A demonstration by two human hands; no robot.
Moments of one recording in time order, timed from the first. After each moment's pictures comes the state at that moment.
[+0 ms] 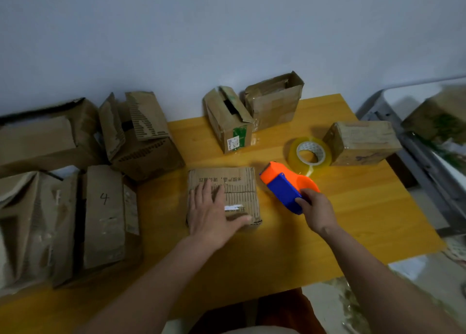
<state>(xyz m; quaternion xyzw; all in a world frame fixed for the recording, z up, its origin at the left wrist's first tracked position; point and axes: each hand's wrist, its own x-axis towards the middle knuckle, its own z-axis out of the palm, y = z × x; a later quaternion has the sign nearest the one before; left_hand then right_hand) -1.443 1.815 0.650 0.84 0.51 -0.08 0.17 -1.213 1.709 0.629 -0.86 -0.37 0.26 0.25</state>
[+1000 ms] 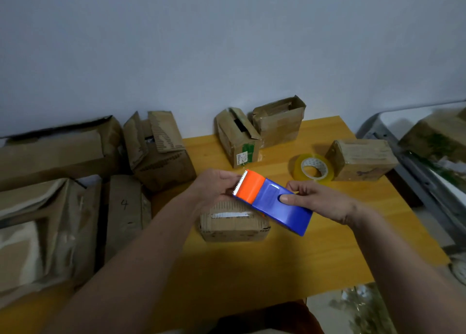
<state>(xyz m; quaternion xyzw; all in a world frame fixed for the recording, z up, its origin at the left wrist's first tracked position) -1.439 1.863 0.749 0.54 0.46 0.12 0.69 -1.238 1.725 0.761 -0.62 -0.47 0.56 0.29</state>
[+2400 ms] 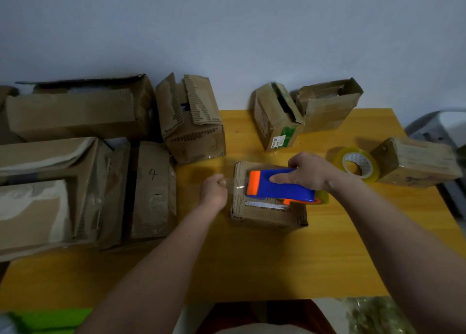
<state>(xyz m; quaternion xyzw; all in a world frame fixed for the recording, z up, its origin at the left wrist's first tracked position) -1.501 1.891 0.638 0.56 0.68 0.12 0.46 -1.294 1.843 0.735 -0.75 -0.57 0.34 0.01</state>
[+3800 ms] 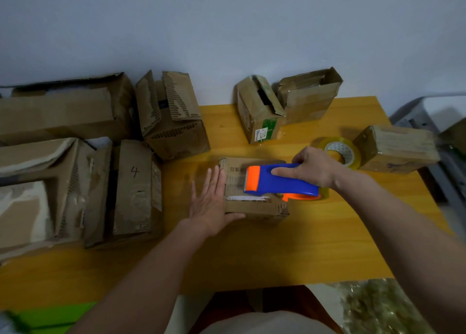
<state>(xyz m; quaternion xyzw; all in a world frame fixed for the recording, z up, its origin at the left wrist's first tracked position) -1.494 1.839 0.633 0.84 0.49 -0.13 0.18 -1.247 1.808 0.737 -0.77 -0.54 0.33 0.05</state>
